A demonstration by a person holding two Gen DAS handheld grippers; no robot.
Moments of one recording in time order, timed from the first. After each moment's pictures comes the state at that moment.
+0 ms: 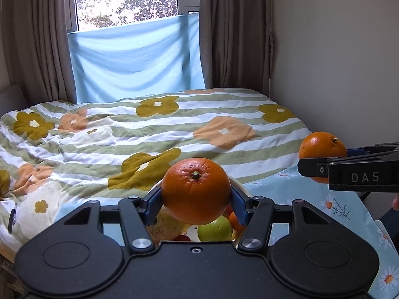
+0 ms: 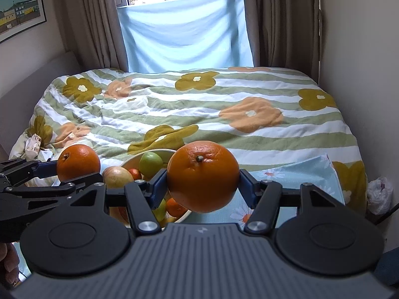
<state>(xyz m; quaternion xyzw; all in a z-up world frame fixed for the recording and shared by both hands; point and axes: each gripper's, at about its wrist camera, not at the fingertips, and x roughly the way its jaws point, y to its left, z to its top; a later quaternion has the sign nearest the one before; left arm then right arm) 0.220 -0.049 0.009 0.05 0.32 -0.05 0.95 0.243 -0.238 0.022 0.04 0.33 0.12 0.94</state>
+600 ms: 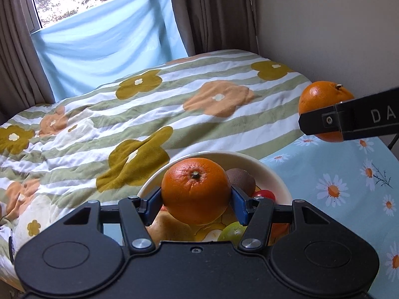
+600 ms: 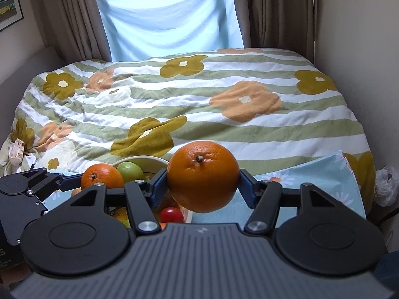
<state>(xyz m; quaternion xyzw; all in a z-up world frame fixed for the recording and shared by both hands) 0.306 -0.059 -0.061 0.14 0.38 -0.09 0.91 0.323 -0.224 -0.020 0.05 0.38 0.09 0.92</state>
